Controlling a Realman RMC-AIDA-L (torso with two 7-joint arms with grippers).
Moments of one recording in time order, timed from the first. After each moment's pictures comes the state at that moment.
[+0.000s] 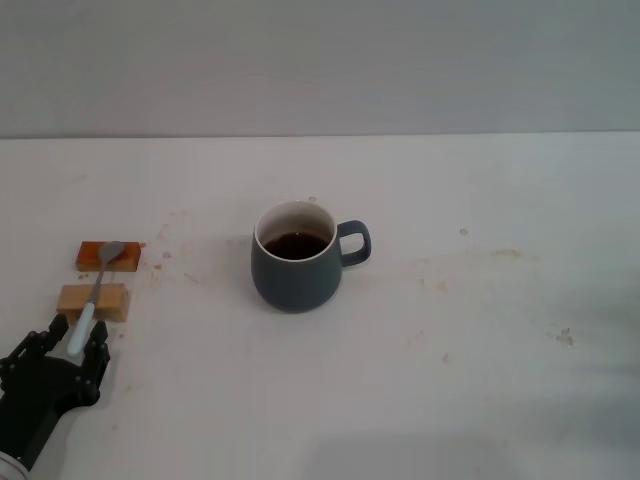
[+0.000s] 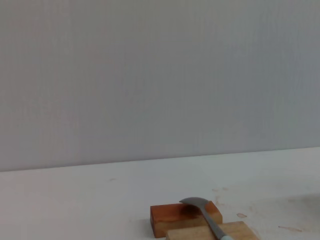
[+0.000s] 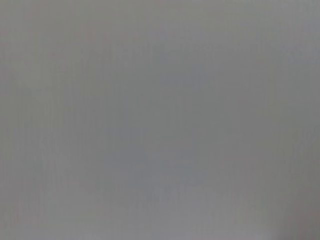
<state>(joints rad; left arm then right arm) -0.07 -2.08 -0.92 -0.32 2.64 1.08 -0.10 0.31 2.08 0.51 0.24 -1.67 -1.23 0.00</state>
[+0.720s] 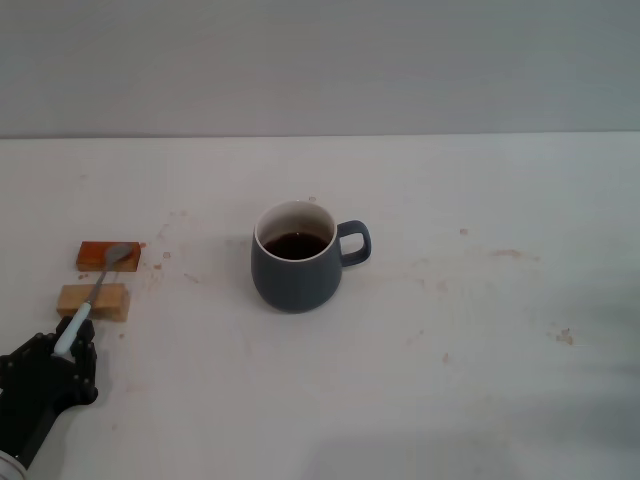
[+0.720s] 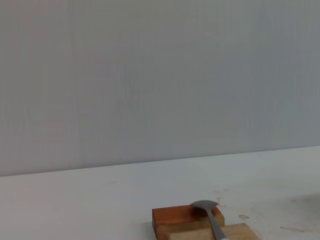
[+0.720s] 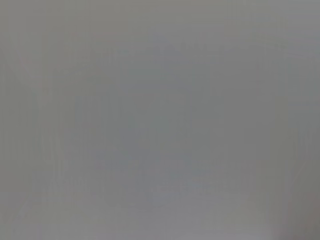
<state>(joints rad) -0.07 -2.07 -0.92 -0.32 2.64 1.08 -0.09 0.31 2.08 0.50 0.24 -1.67 -1.23 0.00</state>
